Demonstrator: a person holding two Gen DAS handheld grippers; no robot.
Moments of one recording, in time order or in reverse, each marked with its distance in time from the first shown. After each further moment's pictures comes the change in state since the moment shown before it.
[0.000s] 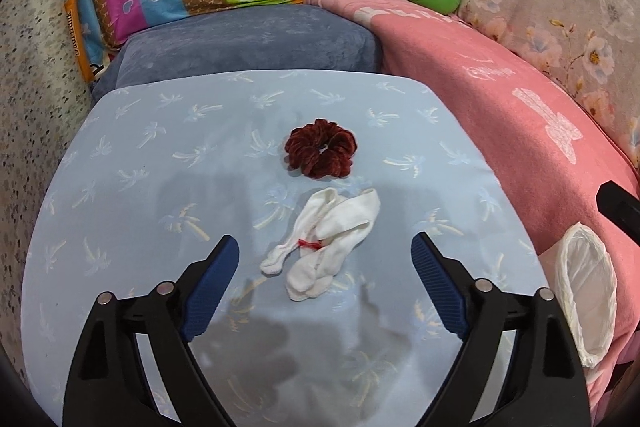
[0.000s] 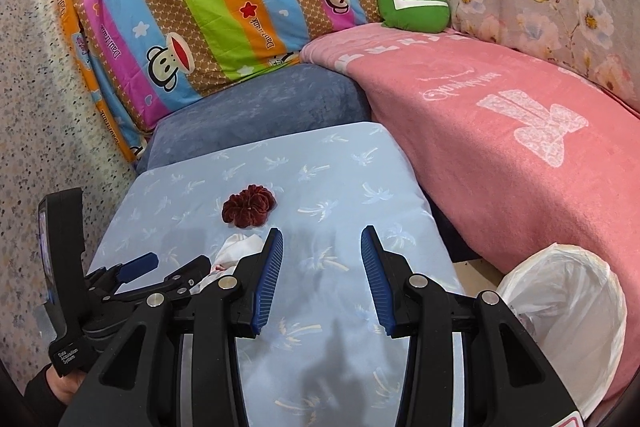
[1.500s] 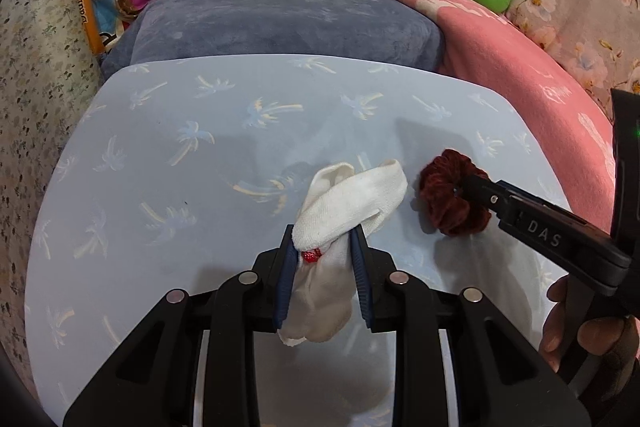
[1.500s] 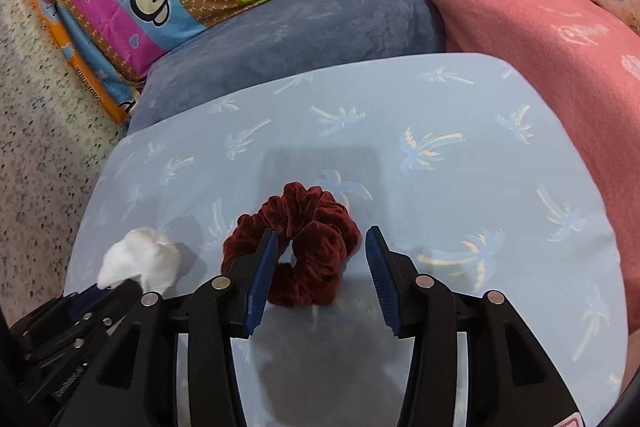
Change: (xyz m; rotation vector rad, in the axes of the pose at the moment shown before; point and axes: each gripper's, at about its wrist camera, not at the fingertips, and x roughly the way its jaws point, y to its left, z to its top) left arm 0.062 0.099 0.038 -0.071 0.081 0.036; right arm 0.241 0.088 0.028 -0.012 0.255 0.081
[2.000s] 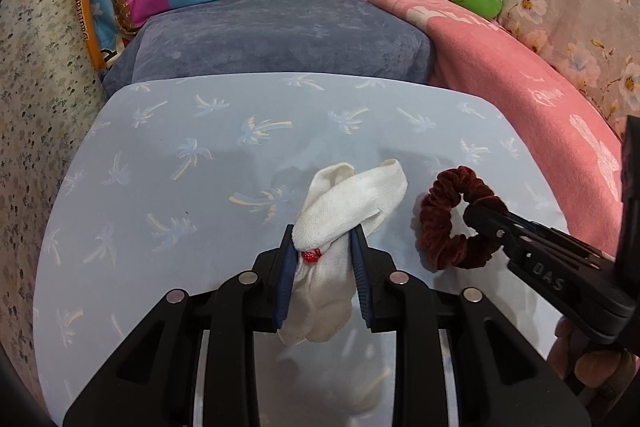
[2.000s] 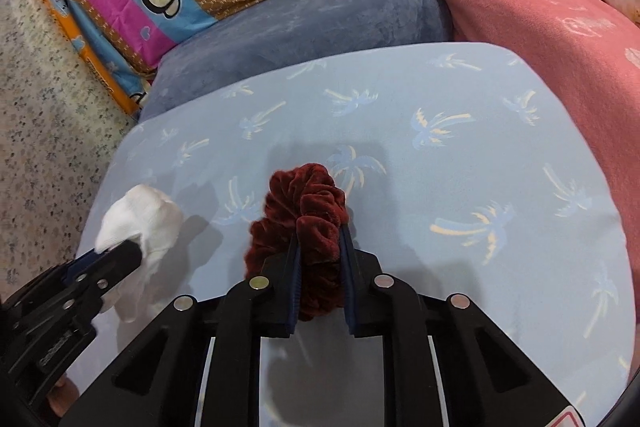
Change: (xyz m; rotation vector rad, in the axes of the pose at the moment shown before) left arm -0.020 -0.015 0.000 0.026 -0.043 -0.007; right arm -0.017 -0.006 -0.017 -0.010 -0.009 0.047
